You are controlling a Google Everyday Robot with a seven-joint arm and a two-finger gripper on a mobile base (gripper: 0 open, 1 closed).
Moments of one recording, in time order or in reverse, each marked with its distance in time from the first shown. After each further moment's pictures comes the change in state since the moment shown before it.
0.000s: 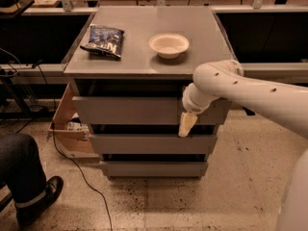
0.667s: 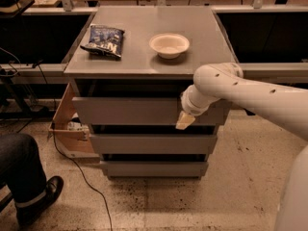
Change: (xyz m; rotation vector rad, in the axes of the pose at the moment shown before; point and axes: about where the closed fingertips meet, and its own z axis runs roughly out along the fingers) arm -0.004 0.008 0.012 -0.037 -0.027 -0.004
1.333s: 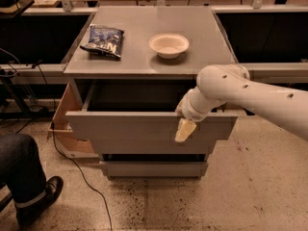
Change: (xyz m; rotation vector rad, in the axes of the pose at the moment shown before) arm -0.017 0.035 -0.030 -0.036 -0.049 -0.029
